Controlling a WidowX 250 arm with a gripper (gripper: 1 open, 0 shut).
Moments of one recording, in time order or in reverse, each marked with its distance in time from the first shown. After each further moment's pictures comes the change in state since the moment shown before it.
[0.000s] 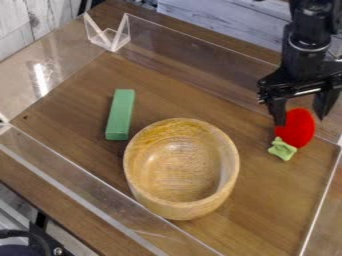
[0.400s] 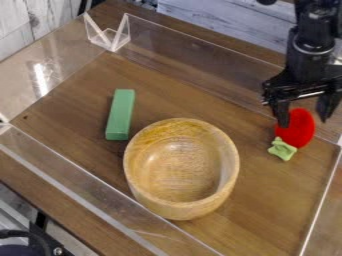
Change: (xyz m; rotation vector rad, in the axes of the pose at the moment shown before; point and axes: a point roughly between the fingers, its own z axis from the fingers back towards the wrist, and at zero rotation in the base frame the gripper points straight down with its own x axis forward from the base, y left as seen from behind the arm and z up) arm -0.001 -0.006 -0.003 0.005 -0.006 0.021
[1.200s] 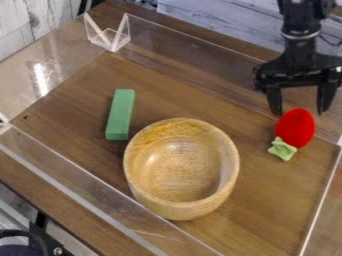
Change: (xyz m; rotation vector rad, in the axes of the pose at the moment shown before) arm 0.008 -0.001 -0.005 -0.062 0.078 -0.273
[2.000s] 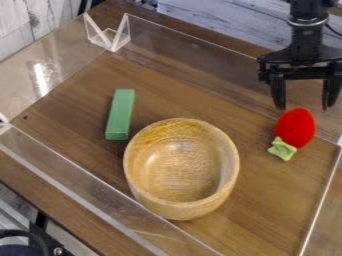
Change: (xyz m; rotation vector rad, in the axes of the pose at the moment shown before) arm 0.003 -0.003 0.022 0.001 0.036 -0.058
